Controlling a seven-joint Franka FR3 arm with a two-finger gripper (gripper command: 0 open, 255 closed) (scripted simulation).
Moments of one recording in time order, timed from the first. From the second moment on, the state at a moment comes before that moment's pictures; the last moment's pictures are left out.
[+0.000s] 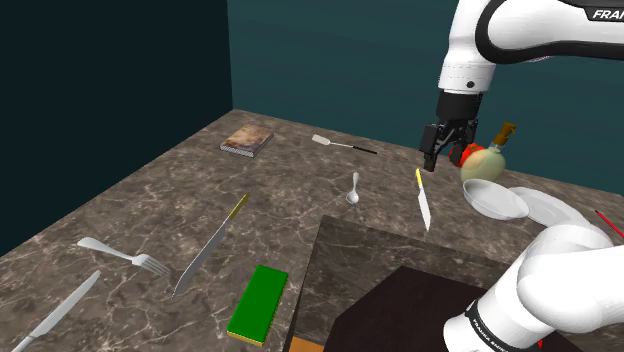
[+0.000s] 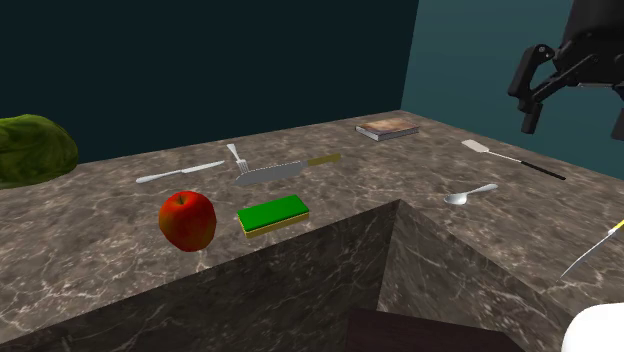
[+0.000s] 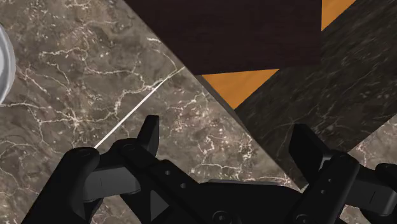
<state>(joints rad) 0.02 -0.75 -0.01 -2.41 -0.01 1.46 0.16</state>
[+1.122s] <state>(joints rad) 0.07 -0.54 0.32 -2.42 0.26 1.76 0.68</state>
